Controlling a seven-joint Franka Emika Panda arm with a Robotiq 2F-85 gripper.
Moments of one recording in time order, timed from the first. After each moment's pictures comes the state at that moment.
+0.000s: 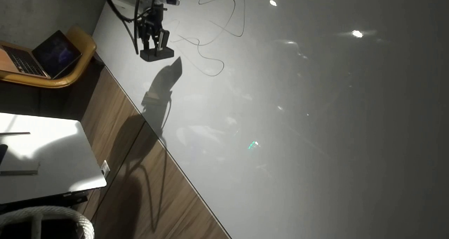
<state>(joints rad) 0.13 -0.19 0.24 -2.27 -0.28 2.52 0.25</state>
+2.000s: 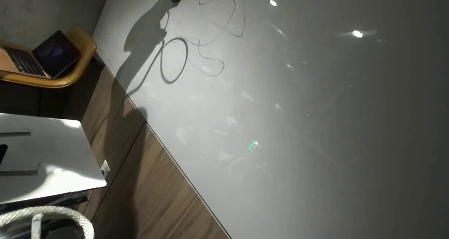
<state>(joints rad) 0.41 0.24 0.41 -1.38 -1.14 2.08 0.66</state>
